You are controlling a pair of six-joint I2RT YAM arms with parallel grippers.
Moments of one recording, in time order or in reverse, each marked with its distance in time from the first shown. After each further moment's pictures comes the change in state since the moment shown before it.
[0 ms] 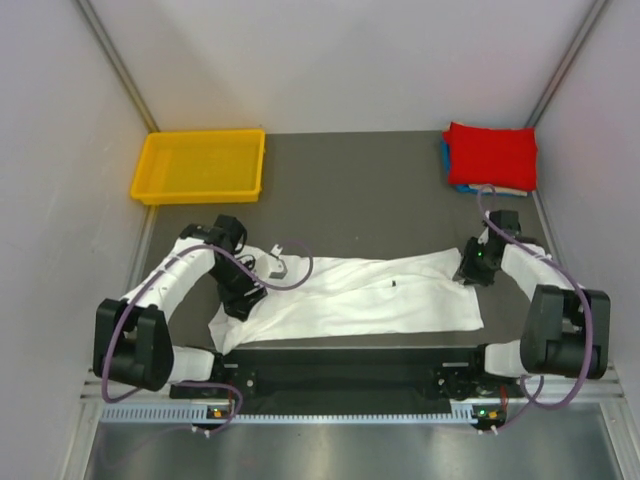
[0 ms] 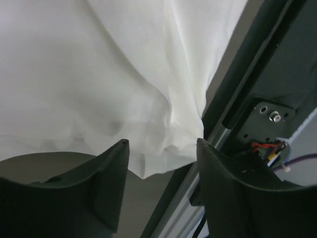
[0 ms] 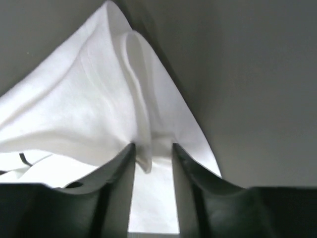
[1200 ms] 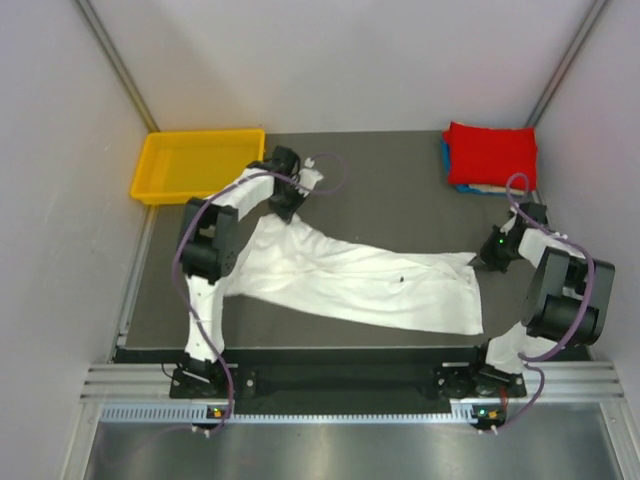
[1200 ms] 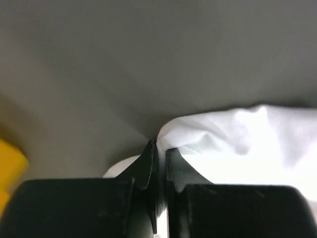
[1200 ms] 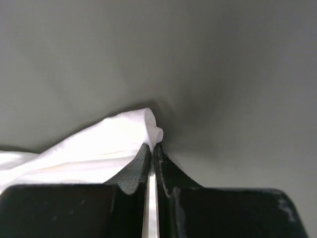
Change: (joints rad) left arm -0.077 0.767 0.694 0.412 -0.228 -0.464; right arm -0.177 0.211 0.122 0.111 -0.138 -0.004
